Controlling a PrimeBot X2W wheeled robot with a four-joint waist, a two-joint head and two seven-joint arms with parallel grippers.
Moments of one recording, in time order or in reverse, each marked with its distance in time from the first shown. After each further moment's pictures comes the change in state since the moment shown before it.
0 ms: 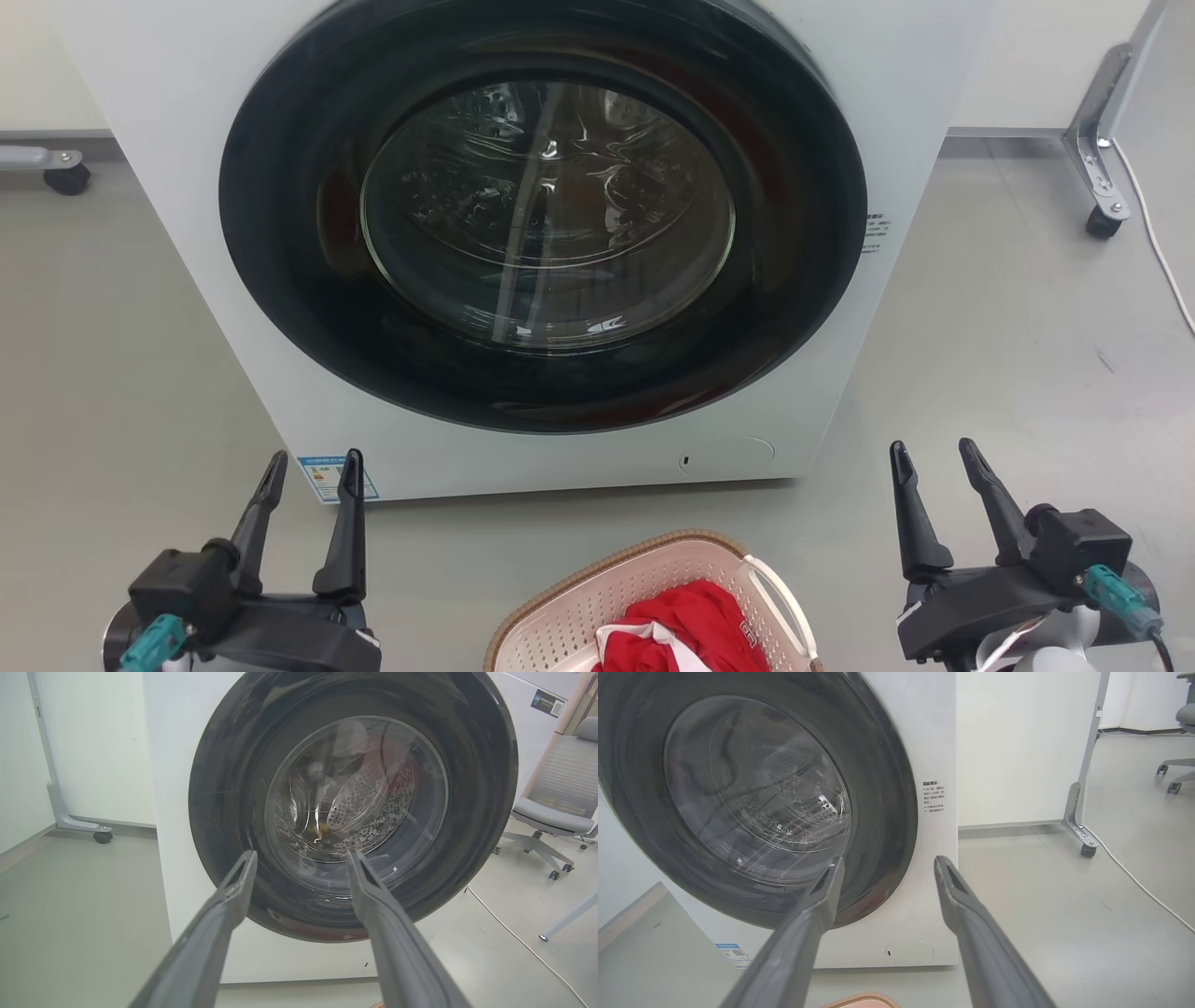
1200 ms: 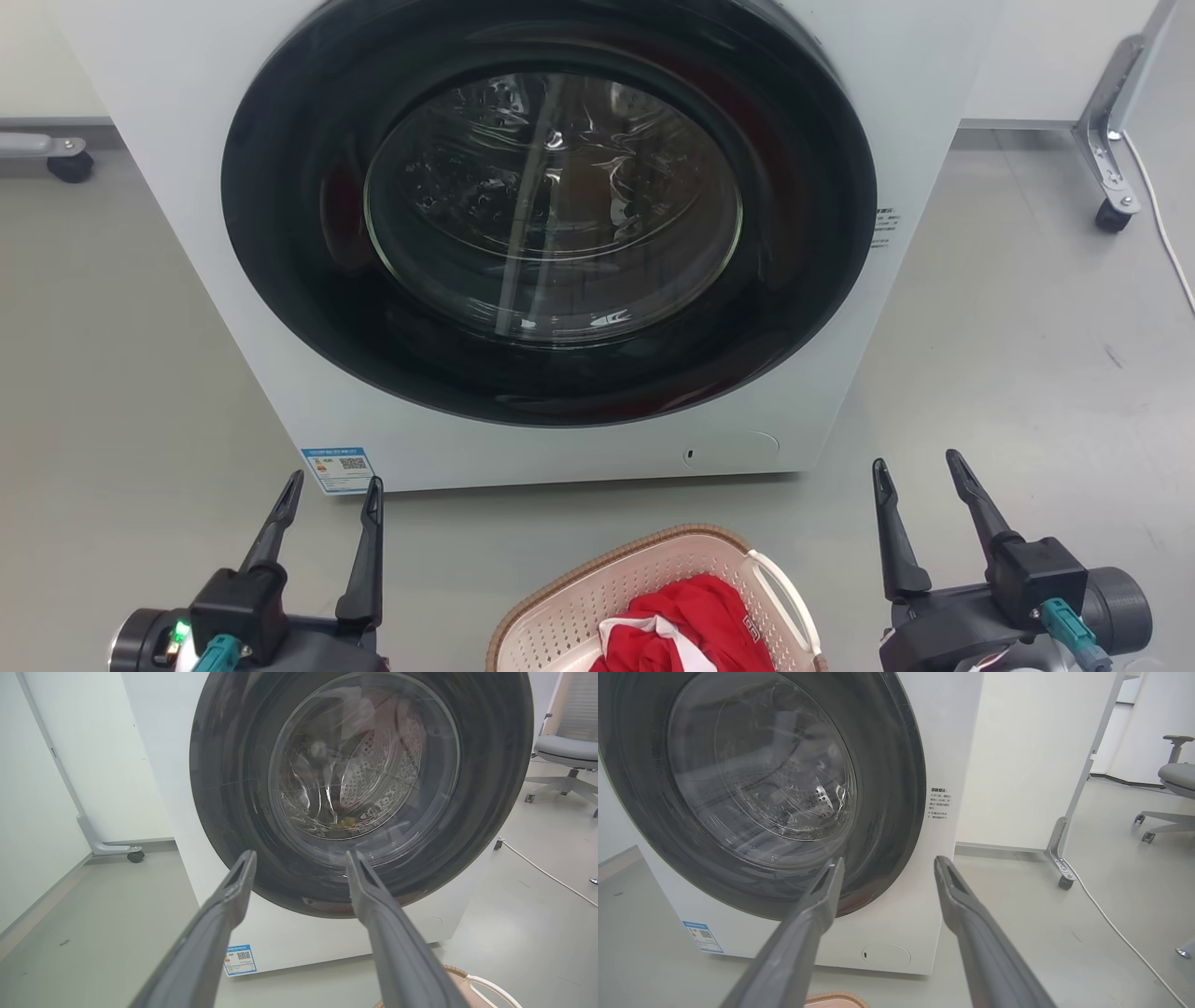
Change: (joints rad) left arm 0.020 0.012 -0.040 0.018 0.196 0.051 -0.002; right arm 0.024 0.035 0.002 0.016 -0.207 -0.045 -0.067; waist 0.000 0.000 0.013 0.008
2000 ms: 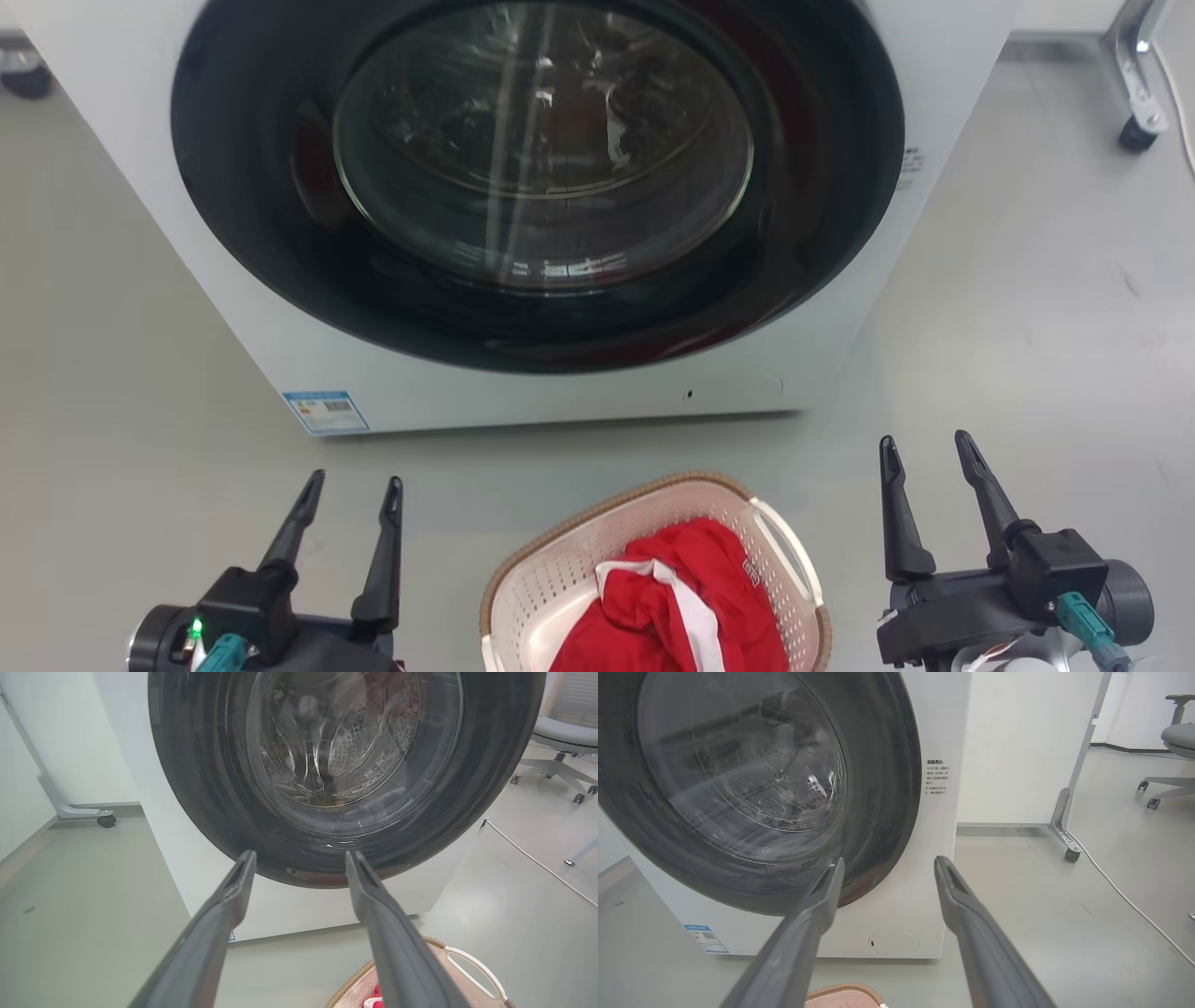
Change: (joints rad) left arm 0.009 -0.003 -0.009 -0.034 -0.032 -0.014 0.015; right arm 0.008 0.031 -0.034 -0.055 0.018 0.000 -0.004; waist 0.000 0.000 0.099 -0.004
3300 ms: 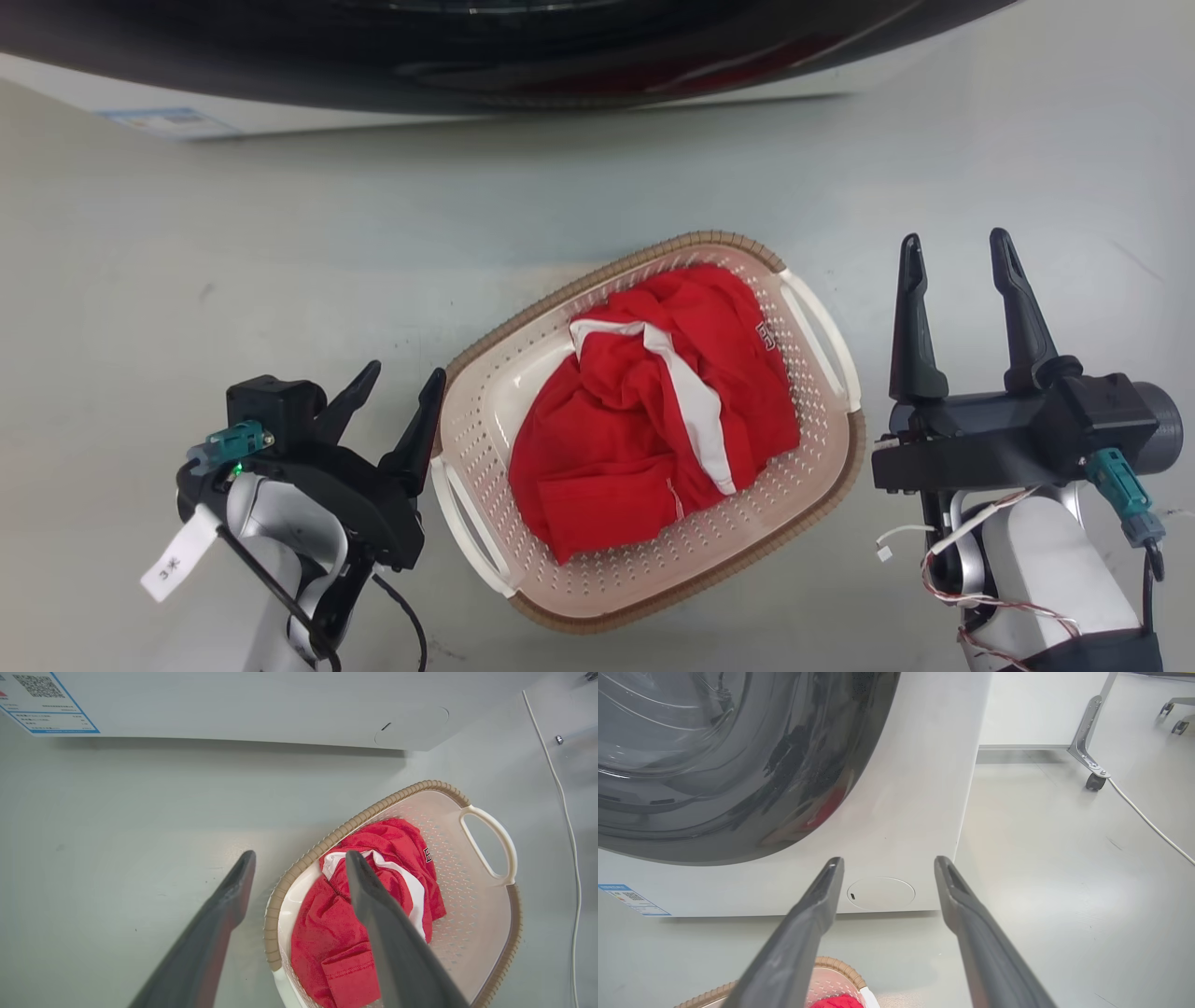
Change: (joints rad) left arm -0.371 -0.040 -0.049 0.318 -0.208 -0.194 0.218; right arm -0.258 0.057 -0.062 -0.064 -0.074 -0.002 -0.003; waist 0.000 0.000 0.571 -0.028
